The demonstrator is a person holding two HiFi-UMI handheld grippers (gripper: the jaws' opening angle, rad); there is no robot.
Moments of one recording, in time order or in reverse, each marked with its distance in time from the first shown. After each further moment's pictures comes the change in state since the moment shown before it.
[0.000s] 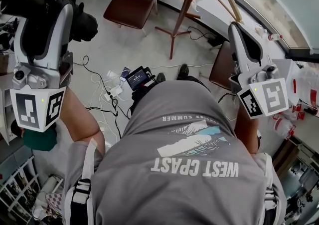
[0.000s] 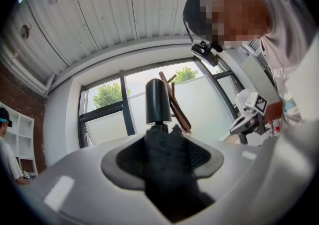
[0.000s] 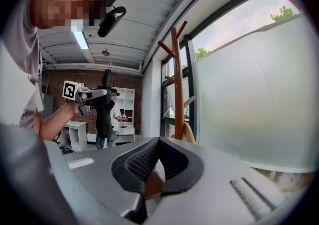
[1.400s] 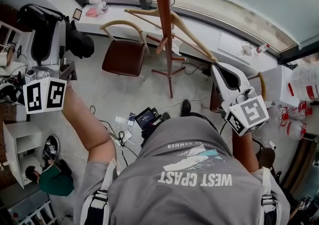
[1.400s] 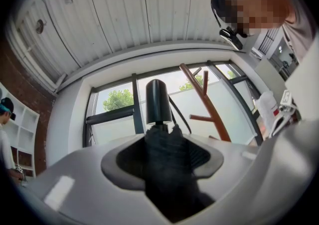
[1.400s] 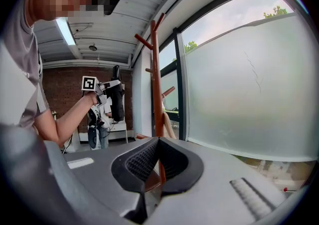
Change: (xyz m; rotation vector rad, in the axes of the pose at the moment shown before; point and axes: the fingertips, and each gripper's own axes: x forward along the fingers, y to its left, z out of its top) left arm 0.117 0.073 0.001 -0.063 -0.103 0.118; right arm -0.018 -0.051 -0.030 0.070 0.073 -0.094
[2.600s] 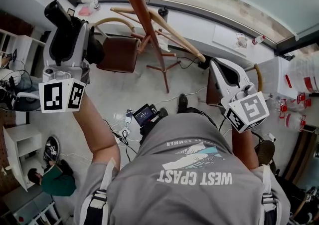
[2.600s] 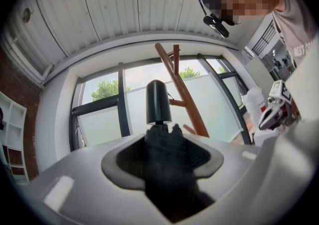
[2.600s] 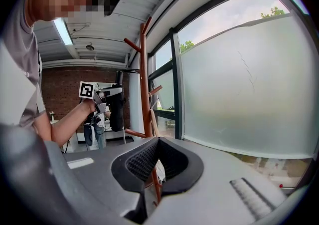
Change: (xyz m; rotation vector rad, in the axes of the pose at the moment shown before) left arm 0.011 -0.079 -0.042 0.003 0.088 -0.127; right arm -0.015 -0.014 -0.007 0.011 0.015 -0.031
